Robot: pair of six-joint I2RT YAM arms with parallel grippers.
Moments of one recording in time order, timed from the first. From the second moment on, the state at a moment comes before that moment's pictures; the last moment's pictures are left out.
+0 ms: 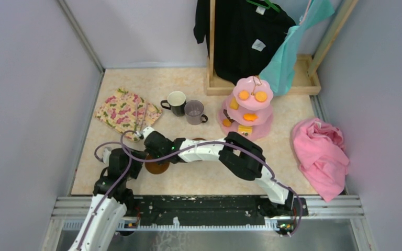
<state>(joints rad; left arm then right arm) -0.17 0.35 0.20 -0.58 -0.17 -1.22 1.21 2.20 1.59 -0.18 0.11 0.29</state>
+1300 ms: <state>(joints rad) -0.17 0.34 0.18 -0.58 -0.19 -1.22 1.10 2.15 1.50 -0.15 0.25 0.34</state>
